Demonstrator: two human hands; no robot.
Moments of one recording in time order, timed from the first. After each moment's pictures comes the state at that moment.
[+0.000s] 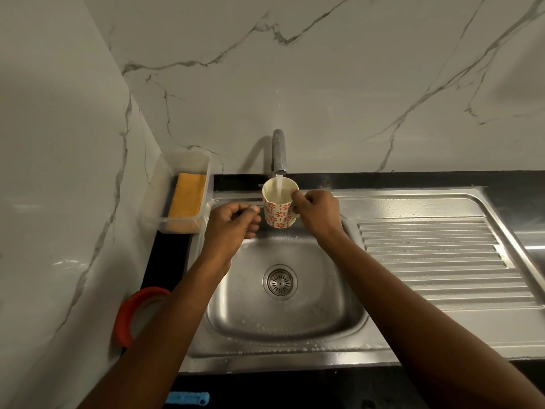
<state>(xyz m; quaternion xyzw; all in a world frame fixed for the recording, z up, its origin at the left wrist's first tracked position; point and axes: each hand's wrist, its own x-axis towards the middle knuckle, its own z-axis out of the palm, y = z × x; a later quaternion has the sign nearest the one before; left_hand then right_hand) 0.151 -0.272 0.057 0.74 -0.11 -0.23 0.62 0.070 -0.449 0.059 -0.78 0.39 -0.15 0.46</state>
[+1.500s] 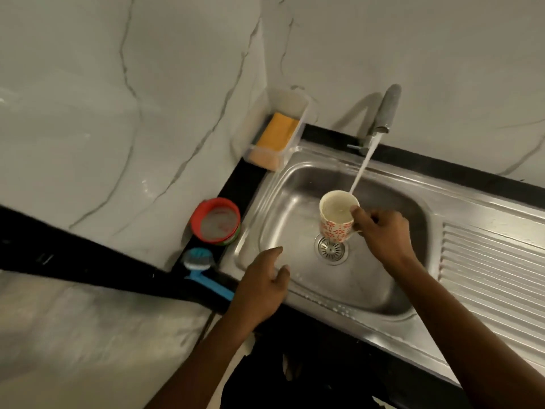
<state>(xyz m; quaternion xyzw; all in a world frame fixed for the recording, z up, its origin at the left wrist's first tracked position) -0.020 -0.154 -0.002 0.88 -0.04 -0.23 0.41 0.003 -0.422 0.006 -0.86 0.25 -0.04 0.45</state>
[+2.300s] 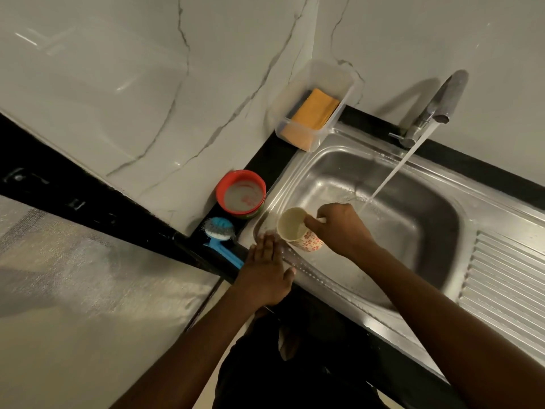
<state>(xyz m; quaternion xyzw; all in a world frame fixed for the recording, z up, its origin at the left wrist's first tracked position) -0.017 -0.123 -0.071 0.92 -0.13 -0.34 0.10 0.040 -0.322 -0.007 -0.95 0.01 0.13 0.27</state>
